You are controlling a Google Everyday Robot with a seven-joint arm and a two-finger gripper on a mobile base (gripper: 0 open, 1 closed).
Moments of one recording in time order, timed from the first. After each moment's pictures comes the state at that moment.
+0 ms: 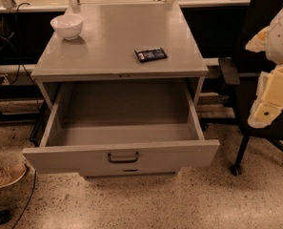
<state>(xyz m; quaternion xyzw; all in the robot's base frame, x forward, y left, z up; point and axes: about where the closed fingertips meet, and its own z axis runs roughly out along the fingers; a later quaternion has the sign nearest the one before) 0.438 -0.216 0.977 -0.60 0.78 -0.04 0.16</state>
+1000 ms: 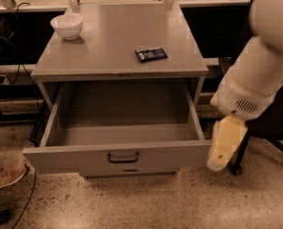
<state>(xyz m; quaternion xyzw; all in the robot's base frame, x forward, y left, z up) 0.415 -0.168 0.862 -0.59 0.80 0.06 0.08</state>
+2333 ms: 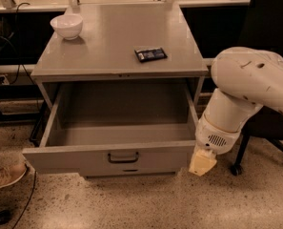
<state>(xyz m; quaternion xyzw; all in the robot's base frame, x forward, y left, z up) 0.387 -0.145 0.757 -0.56 0.82 0.13 -0.01</state>
